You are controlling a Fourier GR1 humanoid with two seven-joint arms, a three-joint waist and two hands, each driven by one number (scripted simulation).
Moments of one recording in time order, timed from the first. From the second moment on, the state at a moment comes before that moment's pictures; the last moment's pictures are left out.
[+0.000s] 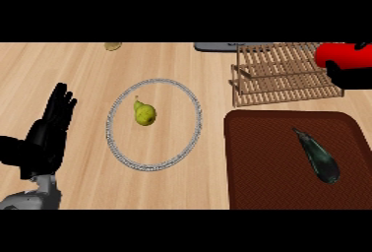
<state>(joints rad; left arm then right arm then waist) -0.08 0.20 0.04 -1.68 0.03 0.17 0.16 -0.62 -0.28 -0.37 -1.63 0.72 0.24 0.45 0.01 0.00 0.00</state>
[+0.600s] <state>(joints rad) -0.10 0.17 0.04 -1.67 0.01 0.17 0.16 -0.76 -0.31 -0.37 -1.19 0.73 -0.03 0.24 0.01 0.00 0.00</state>
